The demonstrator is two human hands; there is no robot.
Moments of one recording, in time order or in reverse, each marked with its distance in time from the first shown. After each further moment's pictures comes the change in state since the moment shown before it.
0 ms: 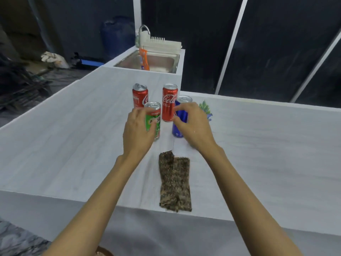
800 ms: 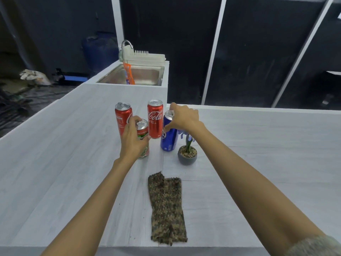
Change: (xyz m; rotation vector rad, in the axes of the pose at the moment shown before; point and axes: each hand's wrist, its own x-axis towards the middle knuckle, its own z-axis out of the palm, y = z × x) left_hand 0.060 -0.017 0.052 -0.191 -0.190 -0.165; right_hand 0.112 0.036 -0.002 -0.504 -0.254 0.125
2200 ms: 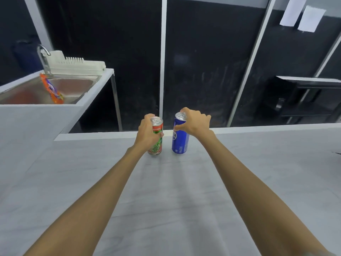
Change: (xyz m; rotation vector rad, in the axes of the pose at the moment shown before) left_hand 0.137 0.238 0.428 0.001 -0.284 -0.004; right_hand 0.137 0.454 -0.096 0.031 0.143 0.258
